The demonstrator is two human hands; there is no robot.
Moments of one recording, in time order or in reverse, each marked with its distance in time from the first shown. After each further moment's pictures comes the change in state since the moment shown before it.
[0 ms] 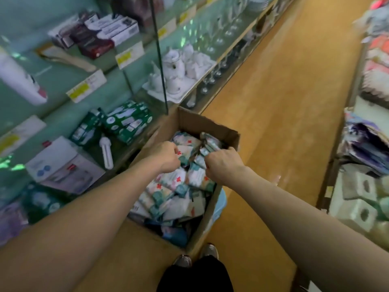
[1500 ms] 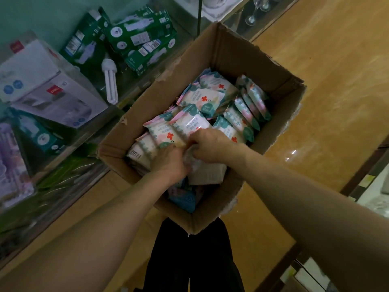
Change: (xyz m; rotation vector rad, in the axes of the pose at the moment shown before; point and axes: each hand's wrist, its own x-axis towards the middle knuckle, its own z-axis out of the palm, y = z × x) left_hand 0.021 -0.081 0.156 -0.165 -0.080 -0.142; right_hand 0.098 -0.060 0.120 0.333 -0.245 -0.298
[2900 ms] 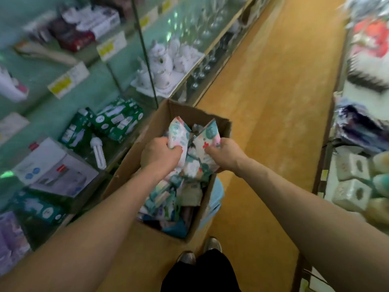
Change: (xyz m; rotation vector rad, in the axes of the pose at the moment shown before) left_hand -0.070 0.100 -0.102 -0.211 0.409 0.199; right_hand -0.150 0.008 -0.073 0.869 0.538 0.483
